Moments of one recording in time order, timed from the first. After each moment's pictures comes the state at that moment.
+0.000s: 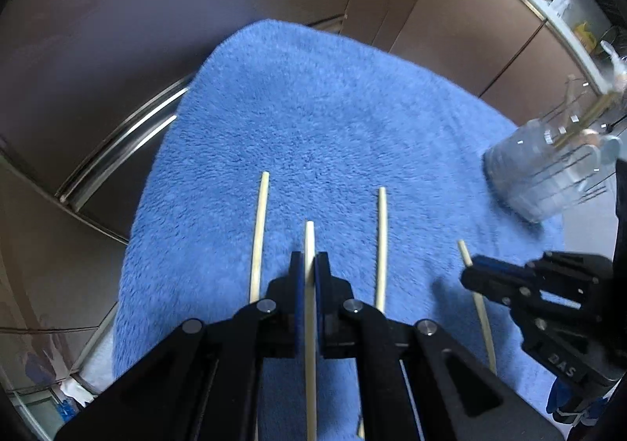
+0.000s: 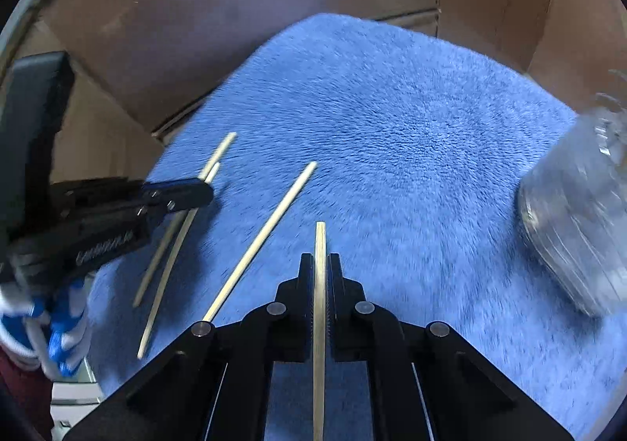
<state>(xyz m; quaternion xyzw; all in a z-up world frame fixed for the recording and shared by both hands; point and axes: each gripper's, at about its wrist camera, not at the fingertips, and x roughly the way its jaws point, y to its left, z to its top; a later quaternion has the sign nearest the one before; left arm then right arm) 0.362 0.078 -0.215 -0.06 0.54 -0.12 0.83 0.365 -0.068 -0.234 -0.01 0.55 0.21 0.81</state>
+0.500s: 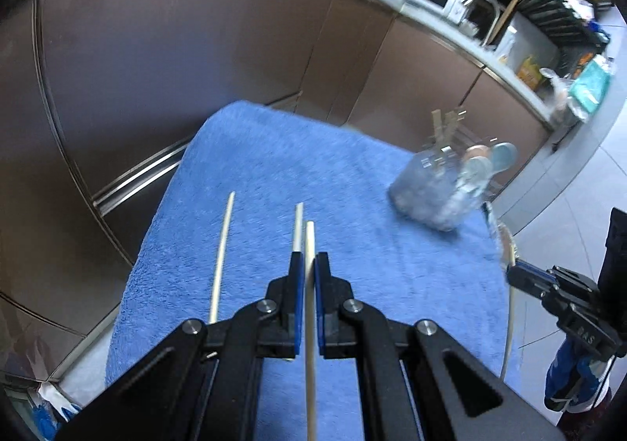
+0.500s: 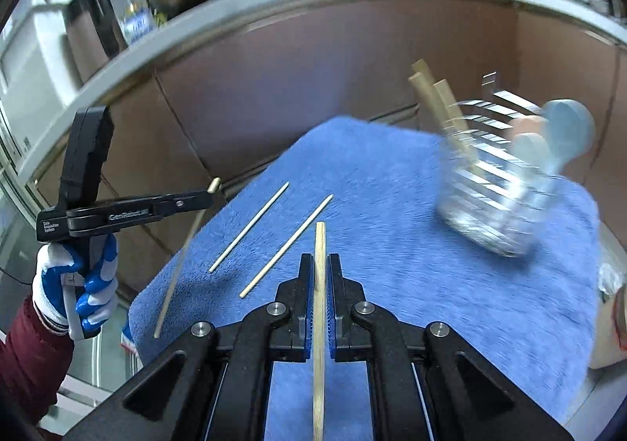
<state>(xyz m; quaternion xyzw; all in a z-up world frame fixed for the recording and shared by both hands) 0.245 0.070 -0.120 -0.09 0.42 -0.16 0.89 0.213 -0.159 -0.136 0.04 0.38 0.23 0.90</state>
